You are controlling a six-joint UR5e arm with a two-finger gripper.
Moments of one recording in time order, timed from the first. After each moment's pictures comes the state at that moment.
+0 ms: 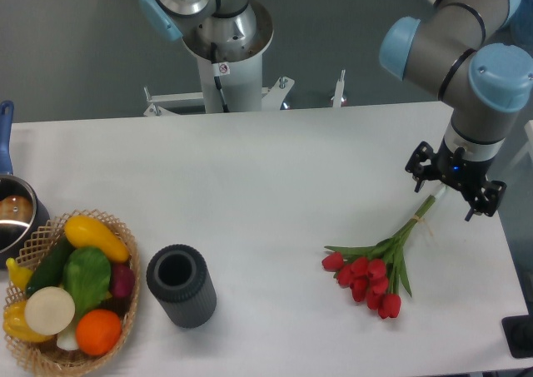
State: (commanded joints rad) arm 2.78 -2.04 -1.36 -1.20 1.54 1.47
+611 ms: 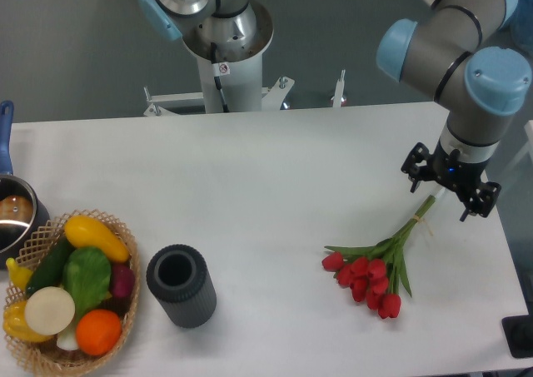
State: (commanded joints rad) arm 2.76 -2.03 -1.43 -1.16 1.58 1.47
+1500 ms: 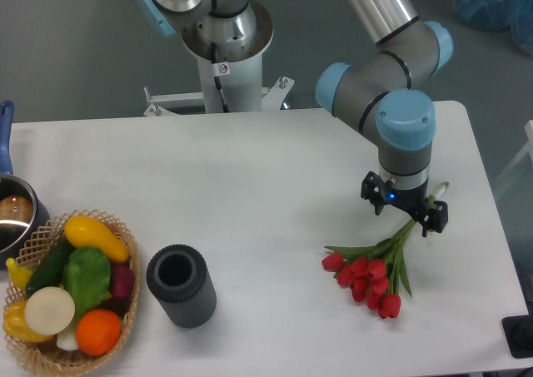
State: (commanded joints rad) arm 2.66 -2.04 -1.64 -0.80 1.67 1.25
